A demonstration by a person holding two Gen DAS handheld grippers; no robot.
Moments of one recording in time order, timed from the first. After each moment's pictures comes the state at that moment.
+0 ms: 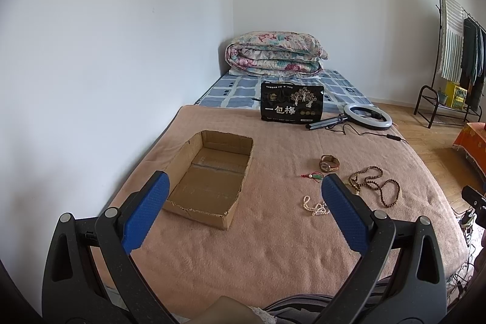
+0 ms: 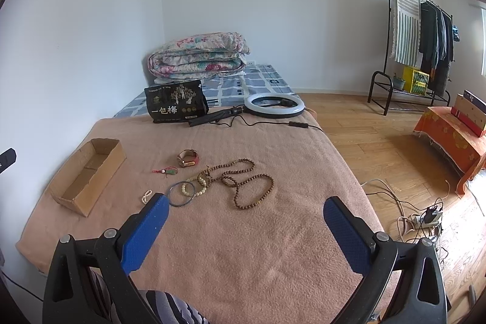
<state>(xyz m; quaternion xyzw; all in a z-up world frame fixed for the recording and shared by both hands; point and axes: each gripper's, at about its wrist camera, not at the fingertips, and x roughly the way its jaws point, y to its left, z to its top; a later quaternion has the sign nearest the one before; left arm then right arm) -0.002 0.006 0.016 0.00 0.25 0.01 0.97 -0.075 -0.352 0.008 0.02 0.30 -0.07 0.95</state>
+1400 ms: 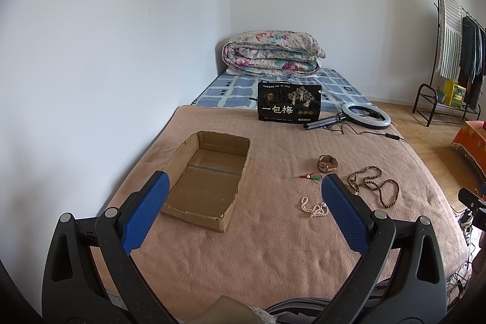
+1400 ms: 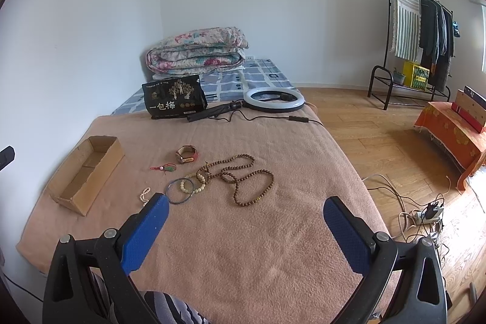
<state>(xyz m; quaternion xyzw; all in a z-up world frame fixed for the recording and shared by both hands) -0.006 0.000 0.012 0.00 0.25 0.01 0.97 -0.069 -0.355 0.001 0.02 0.31 -0.08 0.95</state>
